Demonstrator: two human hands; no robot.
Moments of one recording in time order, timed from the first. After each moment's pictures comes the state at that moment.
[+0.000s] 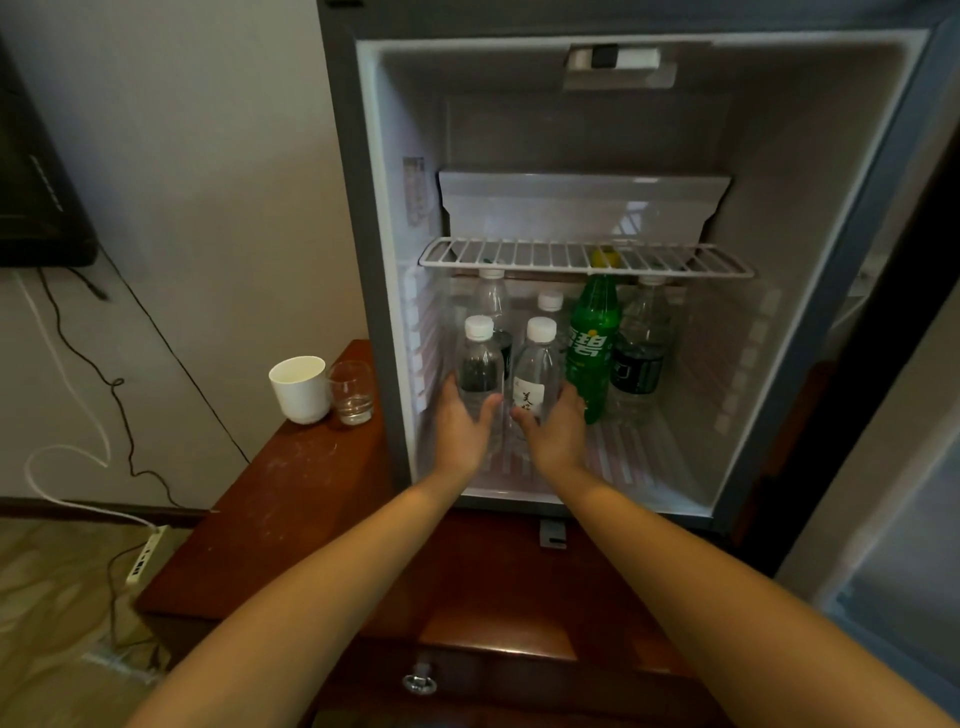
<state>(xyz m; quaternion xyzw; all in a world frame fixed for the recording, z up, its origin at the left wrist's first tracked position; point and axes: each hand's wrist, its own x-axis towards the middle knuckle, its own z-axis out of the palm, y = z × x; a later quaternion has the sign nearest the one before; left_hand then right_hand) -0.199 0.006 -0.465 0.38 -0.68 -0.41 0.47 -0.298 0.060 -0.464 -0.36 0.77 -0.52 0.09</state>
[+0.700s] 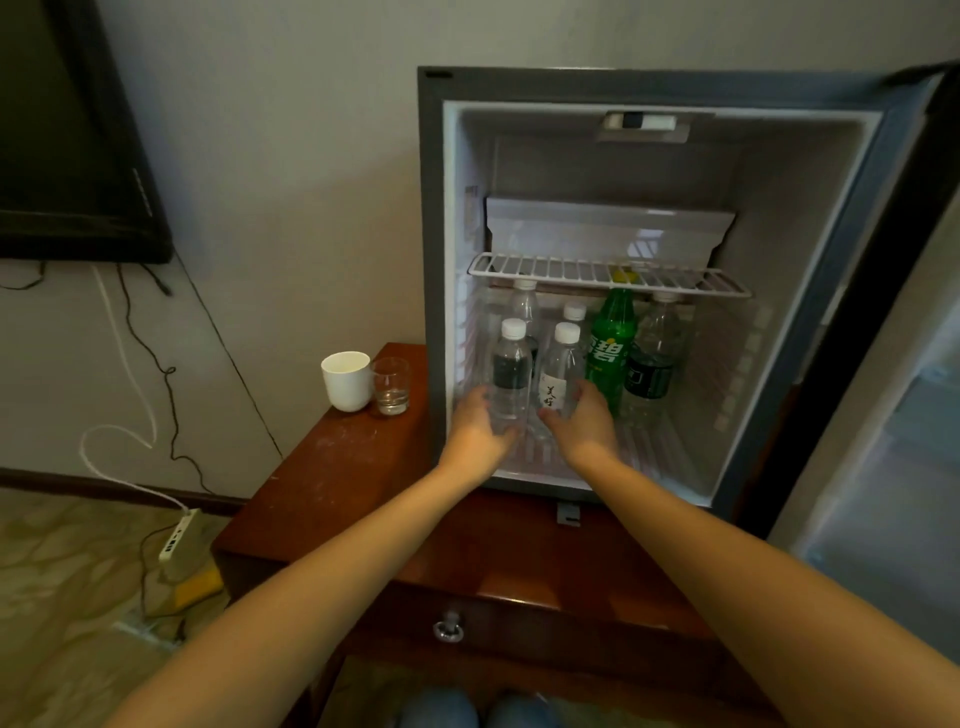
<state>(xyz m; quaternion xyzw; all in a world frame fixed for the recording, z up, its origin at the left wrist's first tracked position) -0.143 0.047 -0.443 0.39 -0.77 -0.36 0.36 -0.271 0.109 -0.428 -0.41 0.77 -0.49 0.11</state>
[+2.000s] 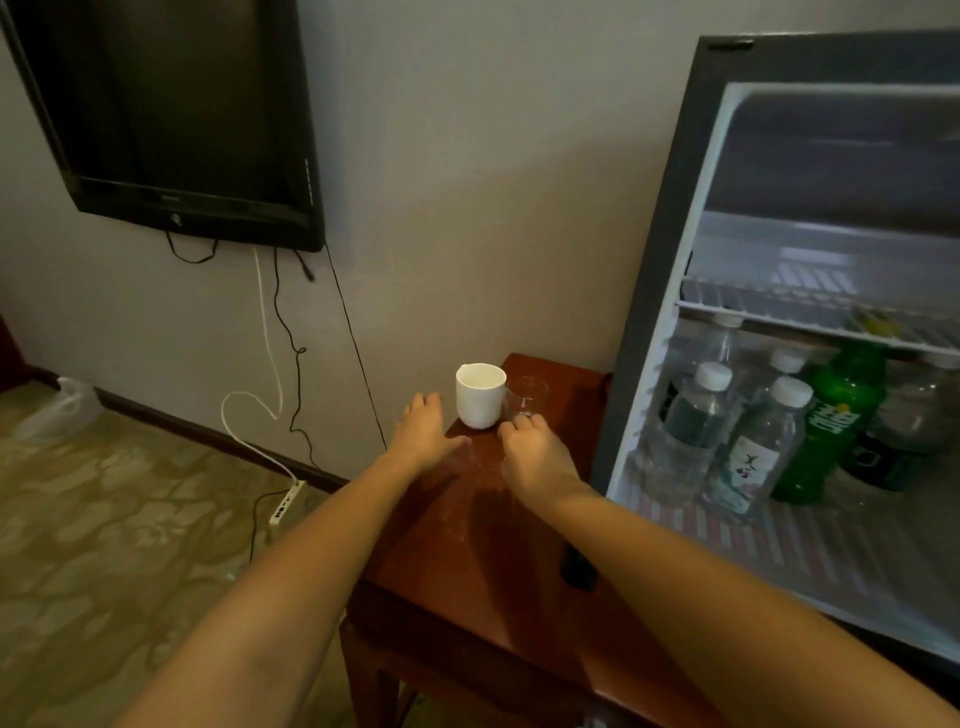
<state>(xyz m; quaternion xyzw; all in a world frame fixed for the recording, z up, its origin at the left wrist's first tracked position) 0.040 -0.142 -0.480 0.60 -0.77 -0.13 0.19 -0.107 -0.045 -0.460 -0.73 0.66 -0.15 -0.09</state>
